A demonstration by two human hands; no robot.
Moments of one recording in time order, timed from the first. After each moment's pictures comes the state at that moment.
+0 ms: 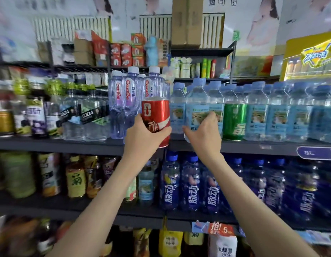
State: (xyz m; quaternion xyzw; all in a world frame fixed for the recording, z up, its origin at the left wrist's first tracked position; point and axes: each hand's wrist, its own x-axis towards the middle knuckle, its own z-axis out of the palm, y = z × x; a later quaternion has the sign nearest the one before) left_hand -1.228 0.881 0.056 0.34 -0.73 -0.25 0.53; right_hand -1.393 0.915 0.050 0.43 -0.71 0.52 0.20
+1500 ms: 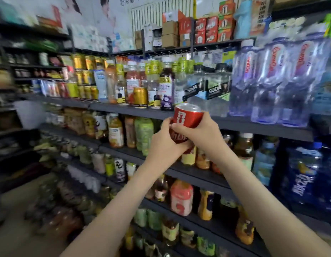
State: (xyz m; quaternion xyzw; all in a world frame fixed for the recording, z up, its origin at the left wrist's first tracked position) left_hand -0.973 0.831 -0.010 0.44 -0.72 -0.20 0.49; right_hand -1.095 0.835 0.013 0.61 -0.53 0.56 -0.19
